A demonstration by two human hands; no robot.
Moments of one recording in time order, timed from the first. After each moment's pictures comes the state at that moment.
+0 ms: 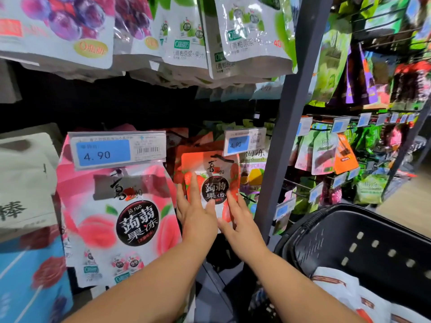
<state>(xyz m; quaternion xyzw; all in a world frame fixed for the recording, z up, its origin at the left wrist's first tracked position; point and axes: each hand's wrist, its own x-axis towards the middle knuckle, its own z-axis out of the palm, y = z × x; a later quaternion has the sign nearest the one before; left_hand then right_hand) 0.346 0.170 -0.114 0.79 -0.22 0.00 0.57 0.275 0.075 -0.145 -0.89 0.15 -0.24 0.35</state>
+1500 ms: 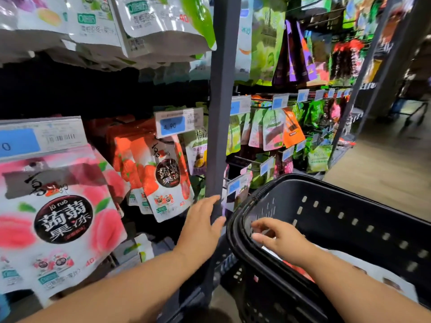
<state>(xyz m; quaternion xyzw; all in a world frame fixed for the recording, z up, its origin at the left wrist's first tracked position) 0.267 0.148 -0.140 0.76 -0.50 -0.02 0.42 0.098 0.003 -0.146 -0.89 0.31 -0.12 0.31</state>
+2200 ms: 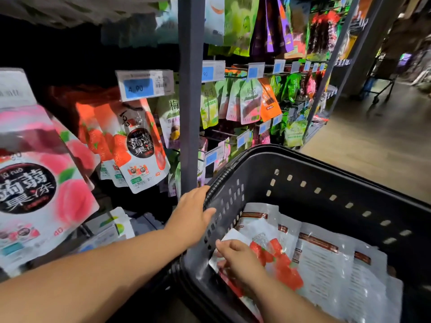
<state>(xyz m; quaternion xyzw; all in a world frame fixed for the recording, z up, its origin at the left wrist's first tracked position) 0.237 0.145 -0.161 0.79 -0.54 -0.10 0.28 0.088 0.105 -0.216 -0.56 0.45 -0.17 0.67</state>
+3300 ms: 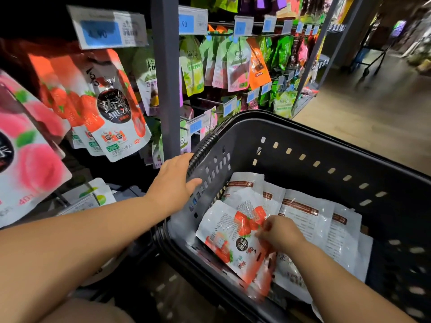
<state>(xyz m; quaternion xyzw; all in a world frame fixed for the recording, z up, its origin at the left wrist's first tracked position) 0.233 0.150 -0.158 0.79 -0.54 -0.10 0.28 -0.015 0.028 -0.246 -0.79 0.57 0.04 0.23</state>
